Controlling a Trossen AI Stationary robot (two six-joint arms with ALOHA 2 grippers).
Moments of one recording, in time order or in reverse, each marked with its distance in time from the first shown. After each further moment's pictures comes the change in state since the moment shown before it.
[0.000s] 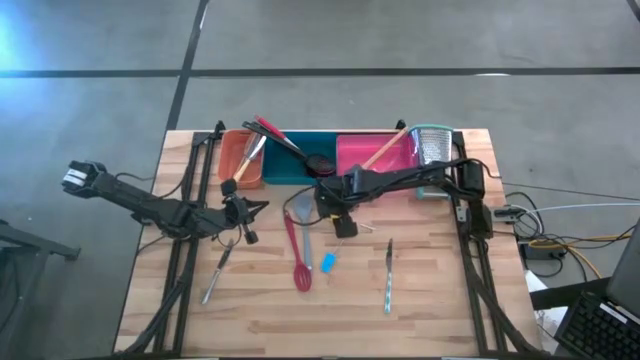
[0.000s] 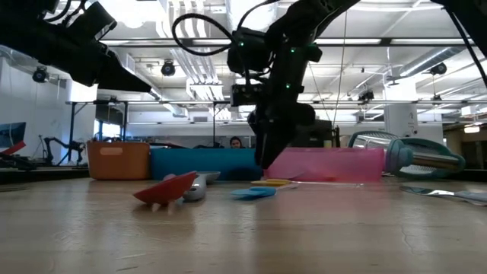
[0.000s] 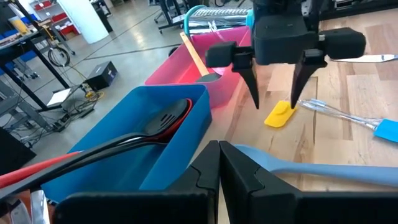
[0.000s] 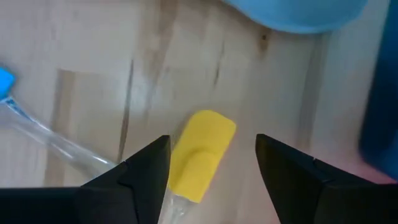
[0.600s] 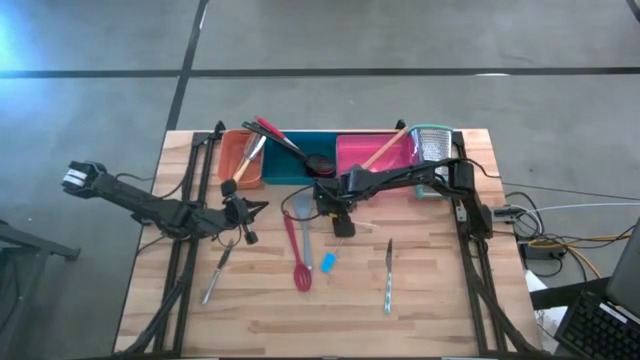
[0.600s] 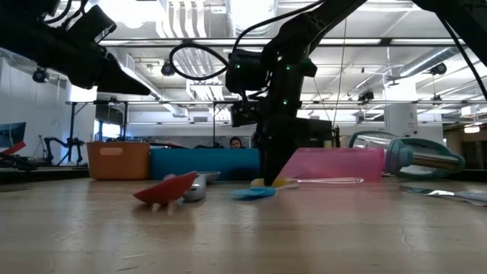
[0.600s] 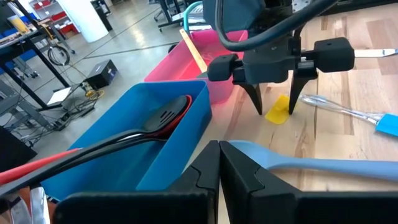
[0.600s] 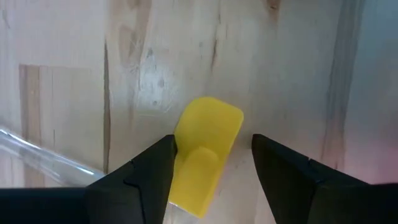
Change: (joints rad) left arm 0.000 0.000 -0.011 0.000 0.000 -0.002; right arm -0.019 0.096 0.008 -0.025 -0.048 0.080
